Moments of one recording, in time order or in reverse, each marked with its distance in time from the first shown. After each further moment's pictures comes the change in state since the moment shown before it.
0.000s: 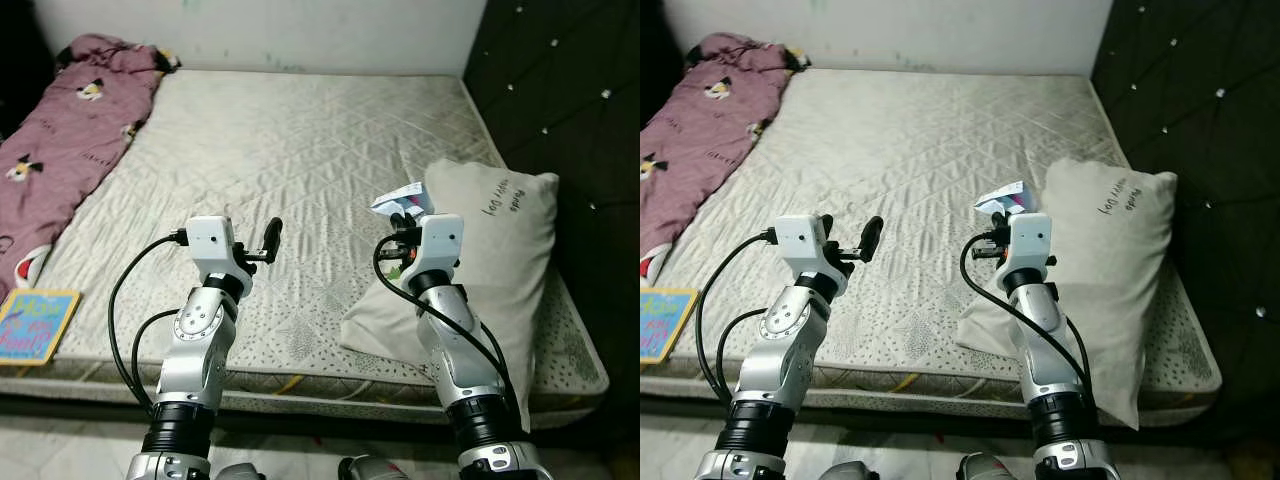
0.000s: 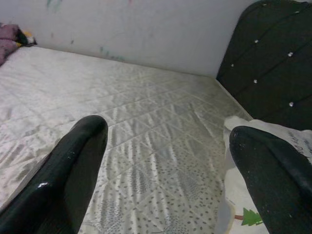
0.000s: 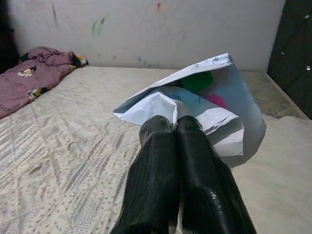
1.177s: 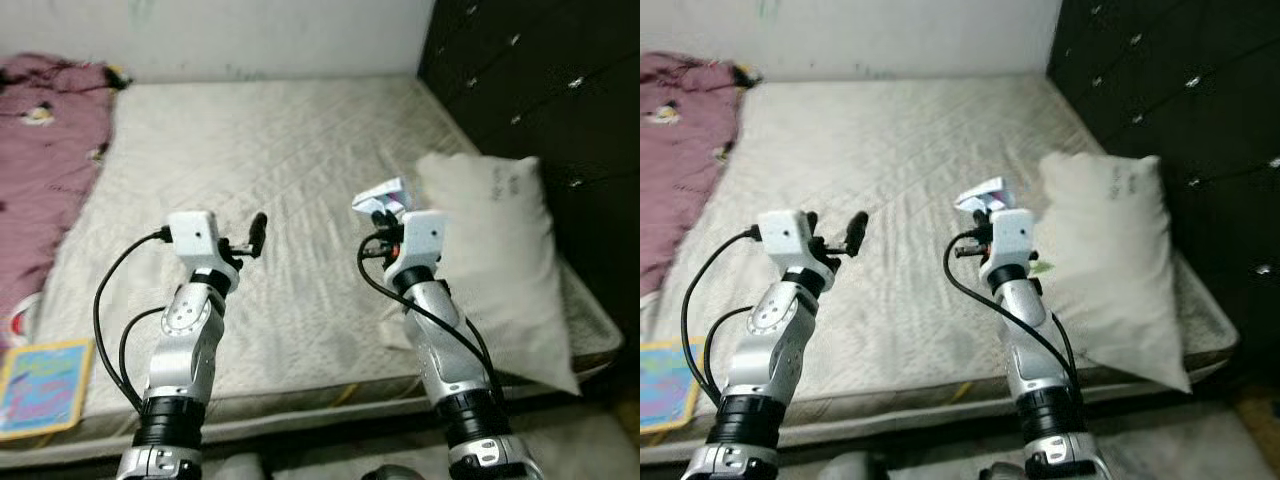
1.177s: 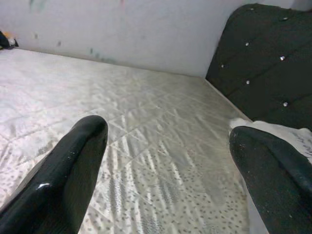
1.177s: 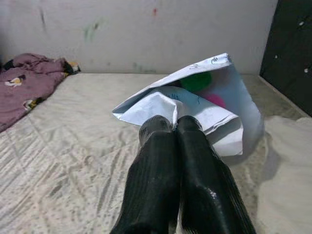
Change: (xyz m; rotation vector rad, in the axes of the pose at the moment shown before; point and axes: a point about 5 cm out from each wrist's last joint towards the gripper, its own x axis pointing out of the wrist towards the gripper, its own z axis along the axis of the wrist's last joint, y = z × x) left arm 0.002 0.009 0.002 -0.022 -0.005 0.039; right arm 0.005 0.011 0.003 -0.004 -0.006 0.055
